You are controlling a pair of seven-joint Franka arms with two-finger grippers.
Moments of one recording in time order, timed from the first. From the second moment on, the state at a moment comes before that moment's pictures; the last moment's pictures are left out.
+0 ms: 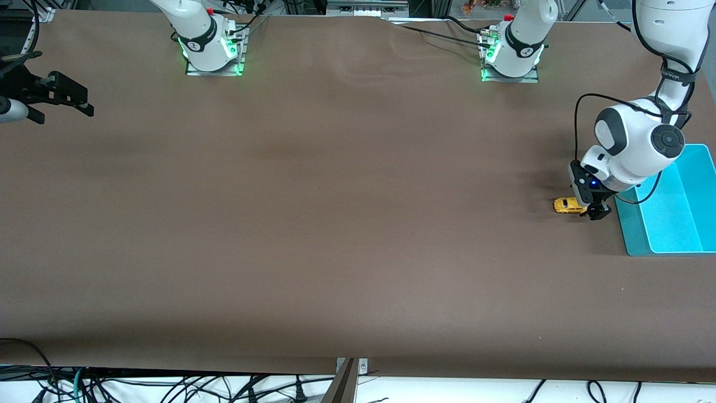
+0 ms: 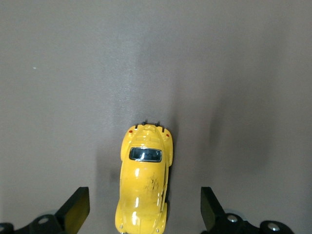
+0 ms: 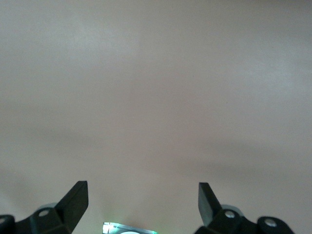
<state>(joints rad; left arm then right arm) 0.06 0.36 0.17 -2.29 -0.08 2.70 1.73 0.02 -0.08 -0.05 -1.68 0.02 1.54 -0.21</state>
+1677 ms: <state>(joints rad) 0.34 0.29 0.19 -1.98 -0.08 2.21 2.05 0.02 -0.06 -0.05 -1.67 0.02 1.54 -0.21</state>
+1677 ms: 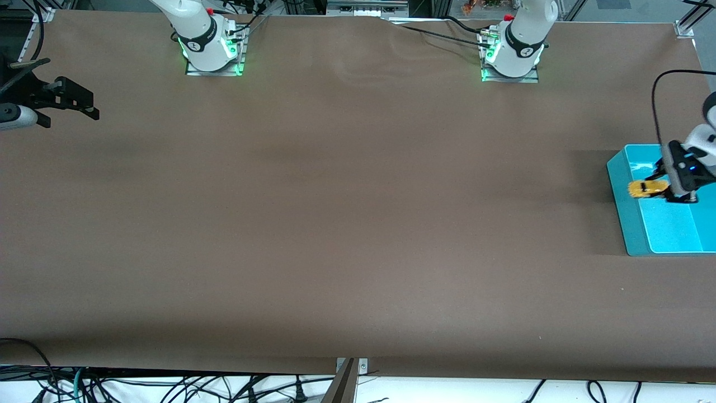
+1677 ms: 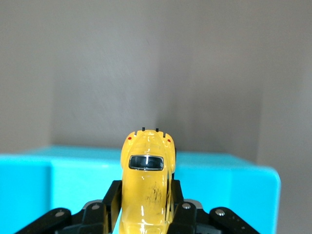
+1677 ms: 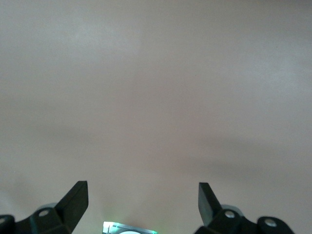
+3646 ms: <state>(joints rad) 0.23 0.36 0.12 -1.71 -0.11 1.91 1.57 0.02 -0.05 -0.05 -1.65 0.02 1.54 -0.21</state>
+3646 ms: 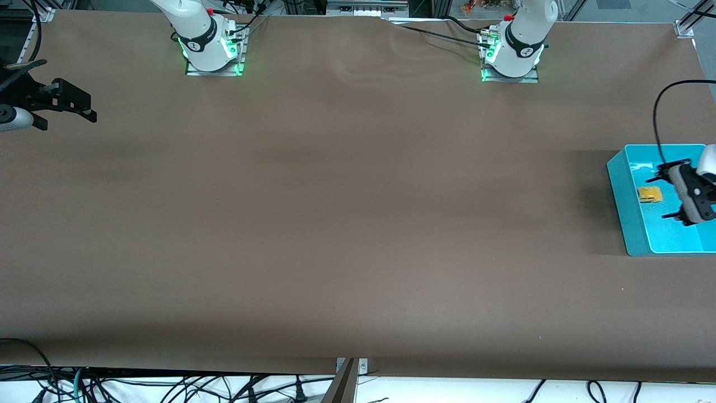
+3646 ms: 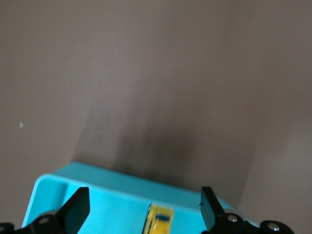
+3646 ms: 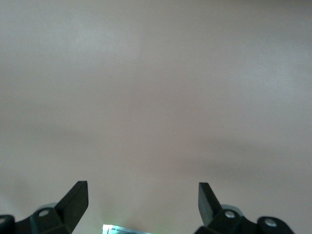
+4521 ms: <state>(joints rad) -0.11 0.17 0.11 -1.71 -0.18 1.80 0.80 0.02 -0.04 -0.05 -1.65 0.02 1.54 -0.21</state>
